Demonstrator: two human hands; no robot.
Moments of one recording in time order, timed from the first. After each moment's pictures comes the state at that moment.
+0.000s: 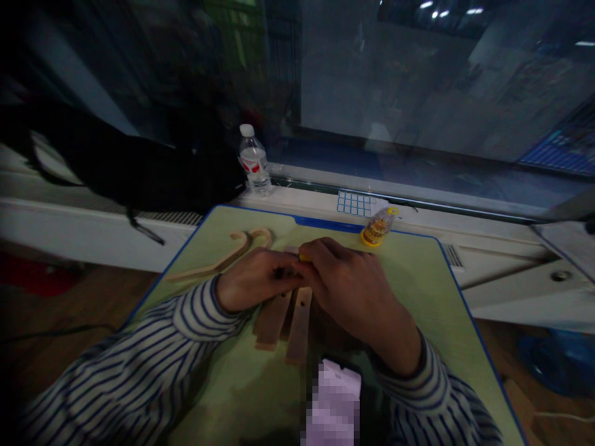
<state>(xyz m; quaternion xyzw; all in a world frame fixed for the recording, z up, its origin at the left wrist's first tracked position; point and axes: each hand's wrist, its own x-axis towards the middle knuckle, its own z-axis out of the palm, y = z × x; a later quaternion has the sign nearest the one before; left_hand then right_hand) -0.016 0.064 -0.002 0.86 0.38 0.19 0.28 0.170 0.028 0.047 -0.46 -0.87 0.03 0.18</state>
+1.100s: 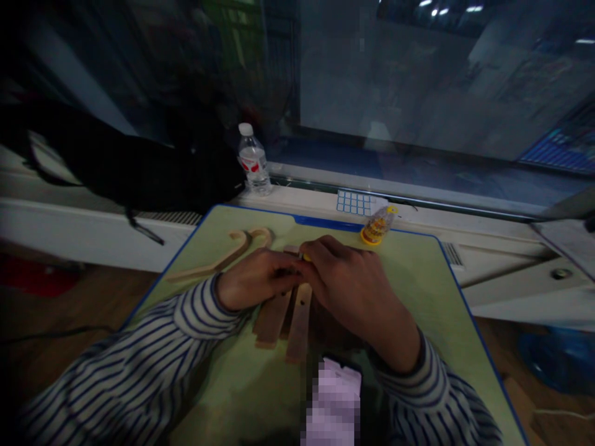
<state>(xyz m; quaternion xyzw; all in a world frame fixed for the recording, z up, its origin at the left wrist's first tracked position) -0.016 0.065 -0.009 0.87 0.36 0.18 0.28 0.170 0.029 0.045 -0.47 -0.87 0.00 0.16</state>
